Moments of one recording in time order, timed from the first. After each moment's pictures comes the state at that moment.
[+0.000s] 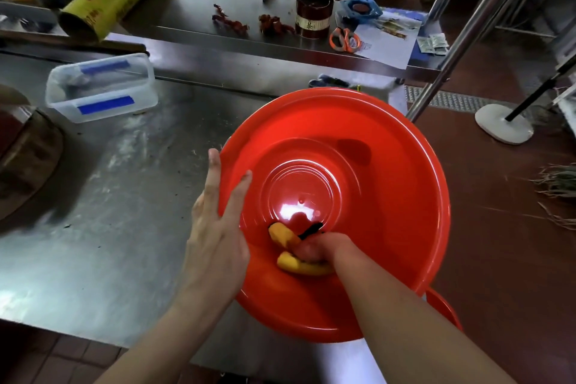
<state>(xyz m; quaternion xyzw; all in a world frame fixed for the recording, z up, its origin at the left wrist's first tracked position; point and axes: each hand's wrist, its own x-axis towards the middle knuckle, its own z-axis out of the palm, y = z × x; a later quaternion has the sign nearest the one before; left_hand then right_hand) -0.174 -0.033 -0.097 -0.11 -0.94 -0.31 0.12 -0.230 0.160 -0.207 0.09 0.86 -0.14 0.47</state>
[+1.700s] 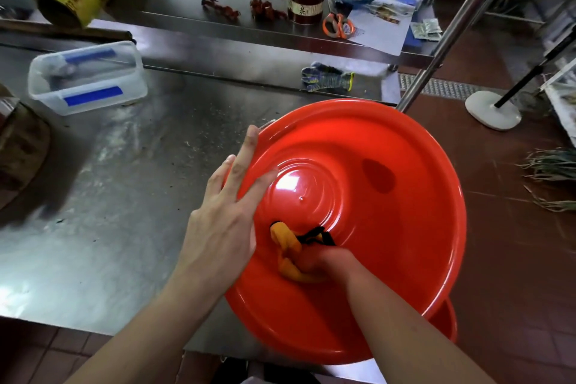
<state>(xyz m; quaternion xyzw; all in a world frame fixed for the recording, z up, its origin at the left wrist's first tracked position) -0.184 -0.029 -0.070 -0.23 -0.95 -0.20 0.09 -0.182 0.156 -0.229 0.11 0.85 -0.21 0.47</state>
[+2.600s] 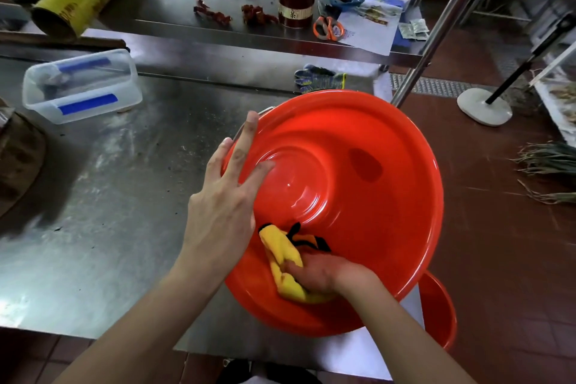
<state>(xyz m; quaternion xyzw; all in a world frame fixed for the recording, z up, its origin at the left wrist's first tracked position) -0.195 -0.021 -0.064 -0.22 -0.96 -0.15 0.12 -0.151 0.153 -0.192 0.02 0.88 -0.20 0.44</state>
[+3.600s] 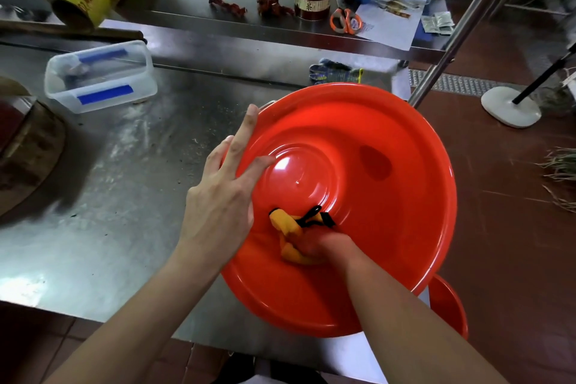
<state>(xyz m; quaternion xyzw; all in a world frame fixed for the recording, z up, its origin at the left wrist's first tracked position) -0.203 -0.026 -0.065 -0.22 -0.95 -0.17 0.12 -0.212 0.156 -0.241 0.11 0.86 -0.29 0.40</state>
